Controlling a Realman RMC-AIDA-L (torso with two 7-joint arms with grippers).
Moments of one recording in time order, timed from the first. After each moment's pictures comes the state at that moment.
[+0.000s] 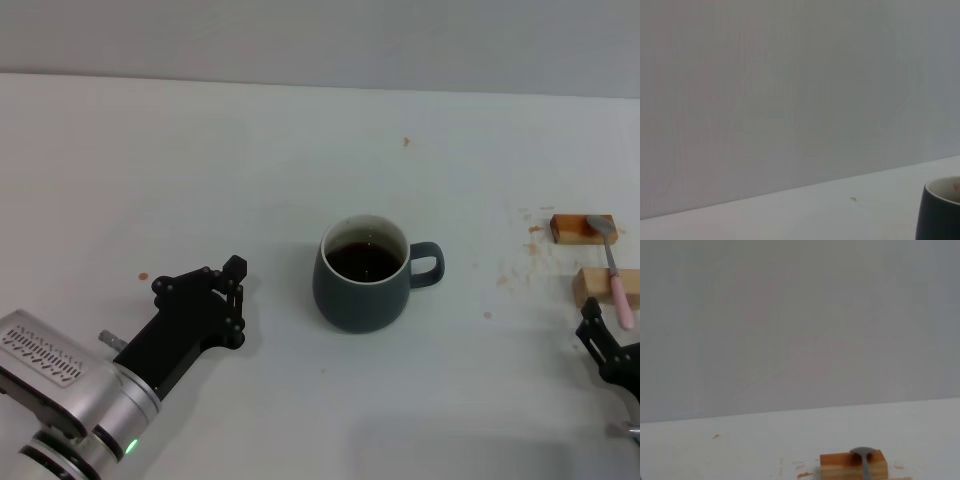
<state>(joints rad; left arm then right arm) -0.31 -2.07 -0.30 -0.38 2.18 1.13 0.00 0.13 2.08 0.10 0.46 -1.55 -1.28 -0.11</state>
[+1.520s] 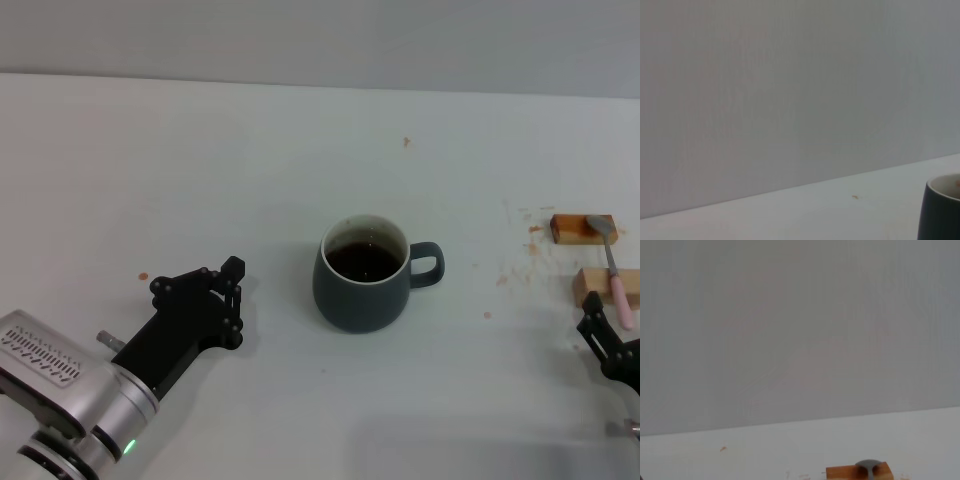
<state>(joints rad) -0.31 -2.07 -0.30 -0.38 2.18 1.13 0.00 0.13 2.08 0.09 0.45 -1.56 -1.32 -0.08</state>
